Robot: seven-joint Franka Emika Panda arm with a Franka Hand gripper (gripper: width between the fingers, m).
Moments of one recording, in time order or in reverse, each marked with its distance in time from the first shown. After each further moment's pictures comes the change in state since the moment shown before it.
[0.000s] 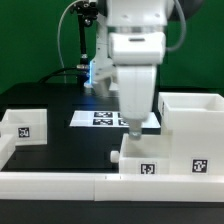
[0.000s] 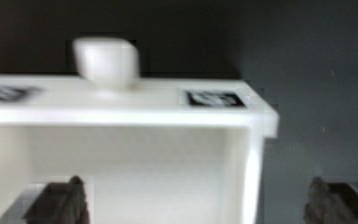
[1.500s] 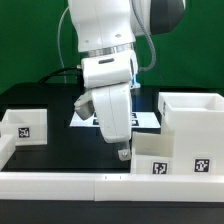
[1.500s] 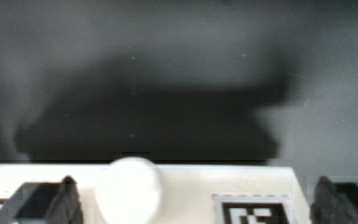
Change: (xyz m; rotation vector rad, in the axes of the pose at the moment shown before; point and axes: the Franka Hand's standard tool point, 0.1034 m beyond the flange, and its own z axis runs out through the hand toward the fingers) arm -0.003 -0.001 0.037 -0.044 0.130 0.014
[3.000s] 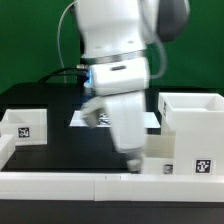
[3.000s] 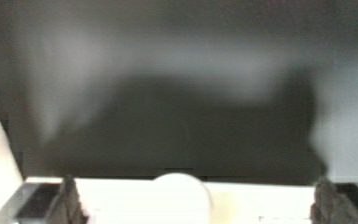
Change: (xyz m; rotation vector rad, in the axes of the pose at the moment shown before) arm 0.023 0.014 0.012 -0.015 -0.048 -0.050
